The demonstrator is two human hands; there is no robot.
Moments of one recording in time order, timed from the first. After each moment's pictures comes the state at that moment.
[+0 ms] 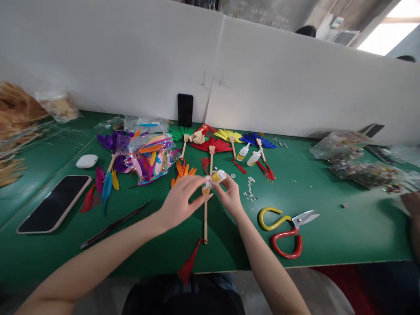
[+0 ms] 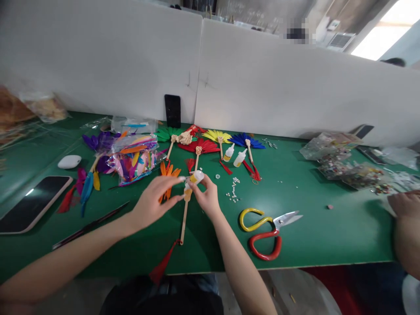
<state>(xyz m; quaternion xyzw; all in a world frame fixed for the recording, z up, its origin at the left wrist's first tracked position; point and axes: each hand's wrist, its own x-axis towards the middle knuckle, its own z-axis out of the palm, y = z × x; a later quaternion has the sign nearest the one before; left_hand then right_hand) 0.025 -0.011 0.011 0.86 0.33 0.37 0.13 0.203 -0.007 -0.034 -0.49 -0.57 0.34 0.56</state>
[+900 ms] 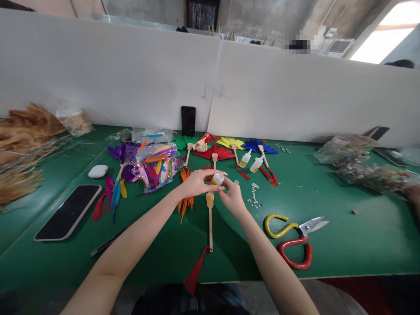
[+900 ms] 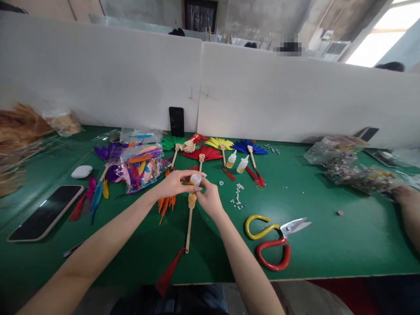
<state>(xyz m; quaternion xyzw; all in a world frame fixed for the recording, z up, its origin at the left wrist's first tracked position) 0.052 0.051 0.029 0.79 0.27 0.26 0.50 0.203 0.004 -0.019 -0.47 -0.66 0.30 0.50</state>
